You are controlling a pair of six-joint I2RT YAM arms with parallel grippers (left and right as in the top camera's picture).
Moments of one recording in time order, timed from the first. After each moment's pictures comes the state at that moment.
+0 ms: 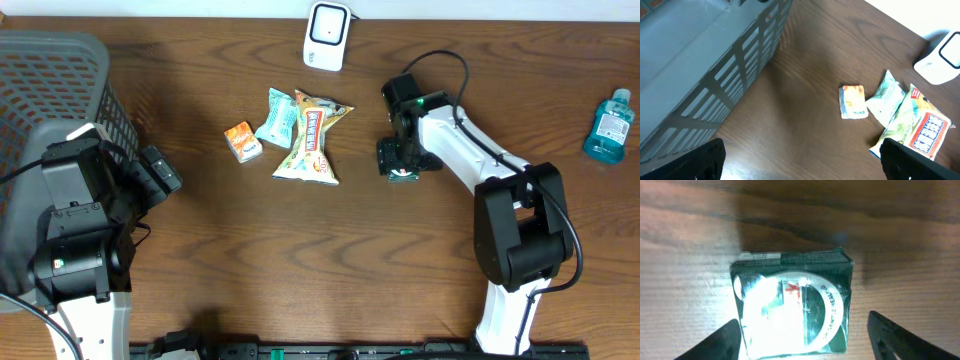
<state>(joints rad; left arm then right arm) 0.20 0.97 1.09 -0.90 -0.01 -0.36 0.34 2.05 1.48 -0.94 0.09 0.28</state>
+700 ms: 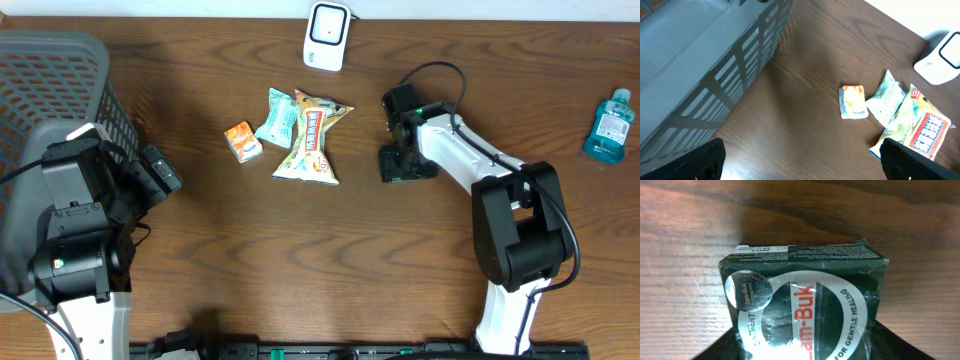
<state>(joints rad) 0.20 0.97 1.09 -0.90 -0.01 -0.36 0.34 2.05 1.40 -0.84 0.06 0.27</state>
